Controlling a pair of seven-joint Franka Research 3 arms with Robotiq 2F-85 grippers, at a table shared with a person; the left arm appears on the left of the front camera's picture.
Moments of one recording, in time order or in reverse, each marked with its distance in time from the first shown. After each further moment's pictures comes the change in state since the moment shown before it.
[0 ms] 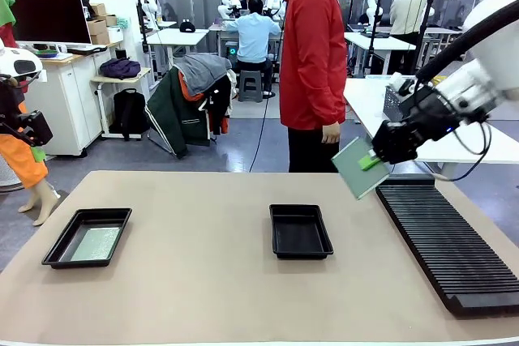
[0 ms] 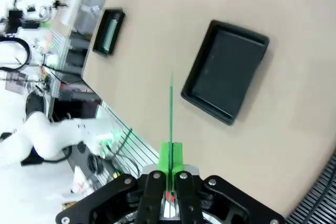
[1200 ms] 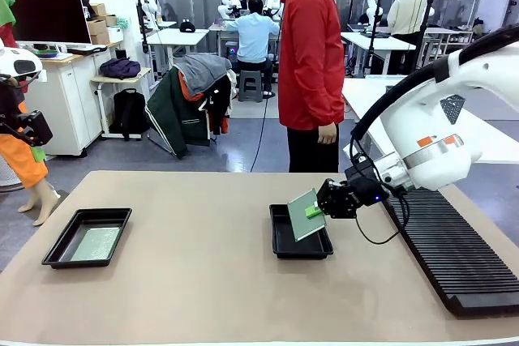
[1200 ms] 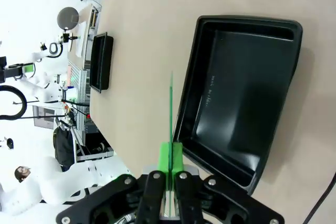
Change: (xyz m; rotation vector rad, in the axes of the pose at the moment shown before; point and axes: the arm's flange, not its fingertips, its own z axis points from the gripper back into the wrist) left arm 0.000 0.000 0.000 0.000 0.000 0.000; right arm -0.006 -0.070 -0.164 0.136 -0.058 -0.203
